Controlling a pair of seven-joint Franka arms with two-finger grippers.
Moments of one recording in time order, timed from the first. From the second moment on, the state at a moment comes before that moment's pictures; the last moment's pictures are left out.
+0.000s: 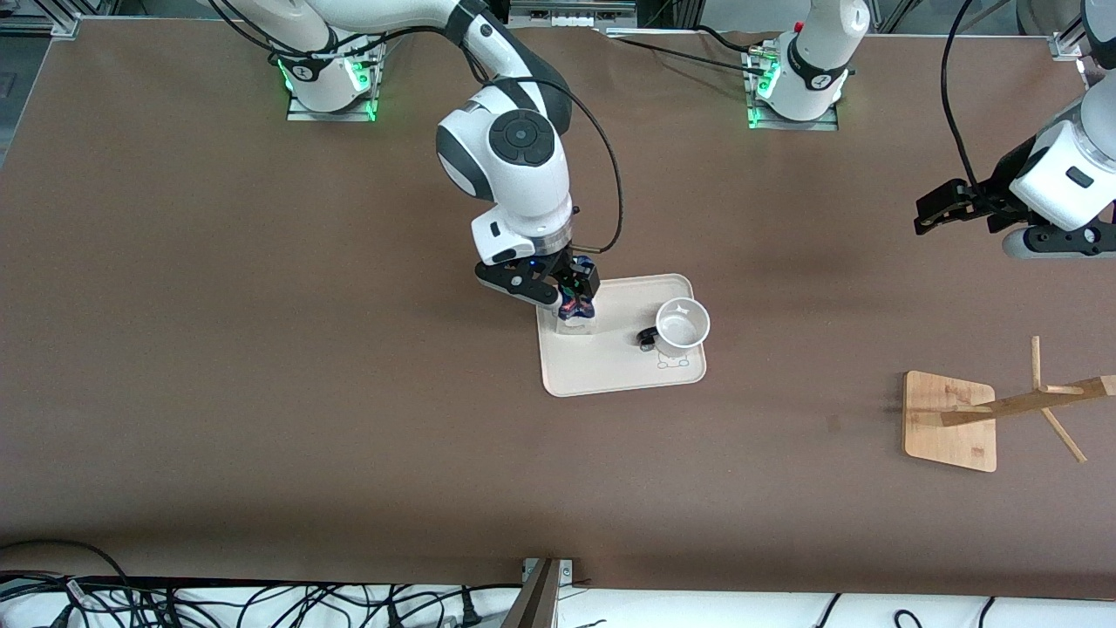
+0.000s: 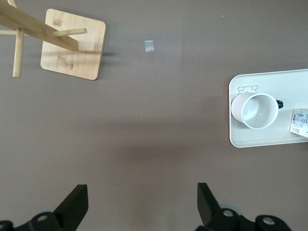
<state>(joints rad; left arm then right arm) 0.04 0.02 -0.08 -1.65 -0.01 1.59 -0.09 0.73 0.63 0.04 -1.39 -0.07 2.16 1.23</state>
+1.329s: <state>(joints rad) 0.04 0.01 -0.08 -1.65 -0.01 1.59 -0.09 0.76 0.63 0.04 -1.35 -0.12 2.17 1.19</state>
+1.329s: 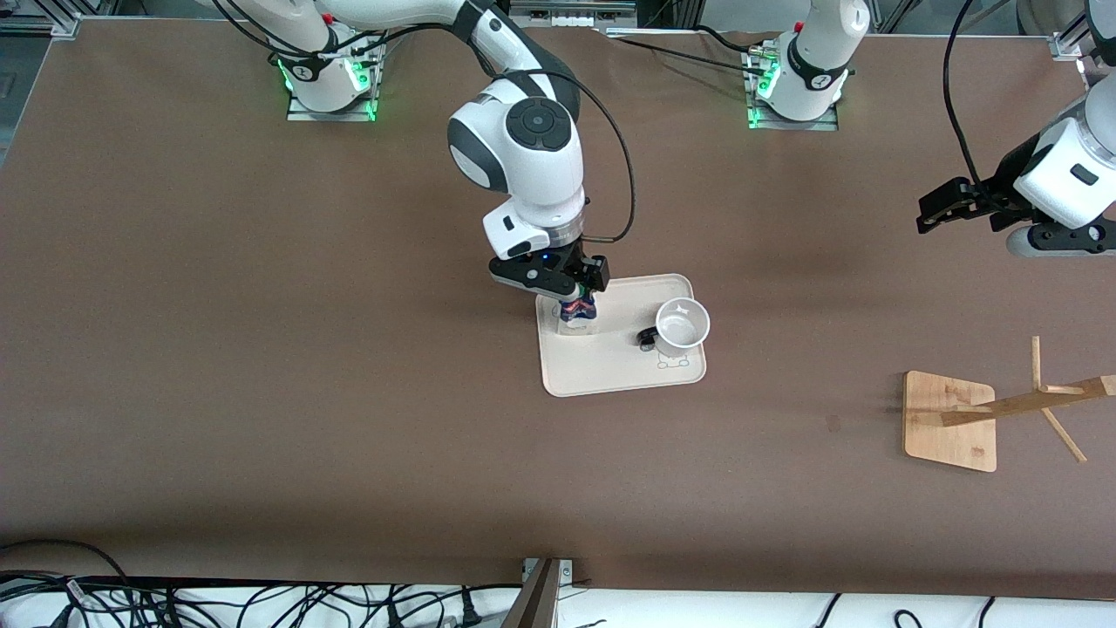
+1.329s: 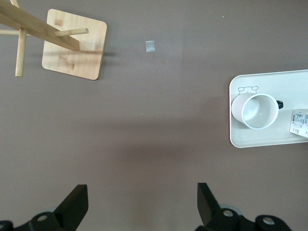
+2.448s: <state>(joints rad) 0.05 0.03 -0.08 -1.65 -0.01 1.59 -0.09 0.79 0.65 0.04 -1.32 -0.13 2.17 0.97</state>
